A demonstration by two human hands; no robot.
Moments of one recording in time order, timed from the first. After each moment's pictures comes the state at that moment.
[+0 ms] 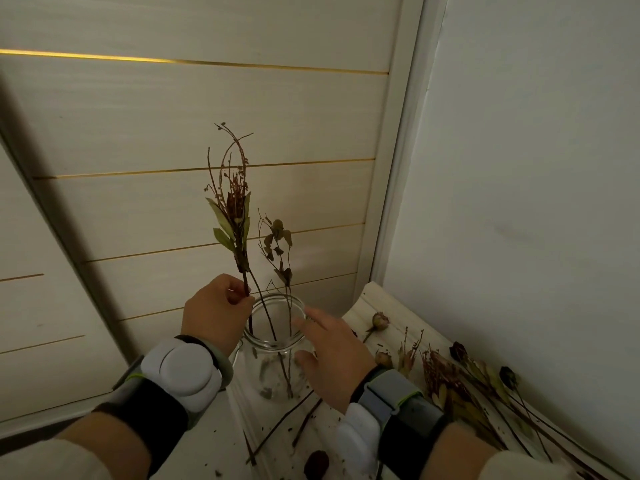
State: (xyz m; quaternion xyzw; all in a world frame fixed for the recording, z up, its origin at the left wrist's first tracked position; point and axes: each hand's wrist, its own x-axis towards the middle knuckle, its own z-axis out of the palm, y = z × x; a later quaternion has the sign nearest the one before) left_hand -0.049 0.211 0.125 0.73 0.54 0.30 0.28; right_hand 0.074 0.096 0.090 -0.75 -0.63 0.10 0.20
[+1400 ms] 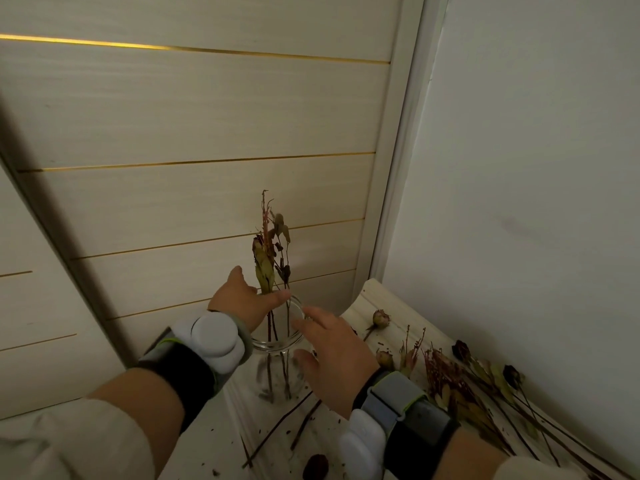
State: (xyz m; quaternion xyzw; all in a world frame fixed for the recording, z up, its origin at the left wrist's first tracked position) left_hand -0.014 0.231 0.116 0.73 0.54 0.18 0.37; right_hand 0.073 0.099 0.081 -0.75 -0.62 0.09 0.23
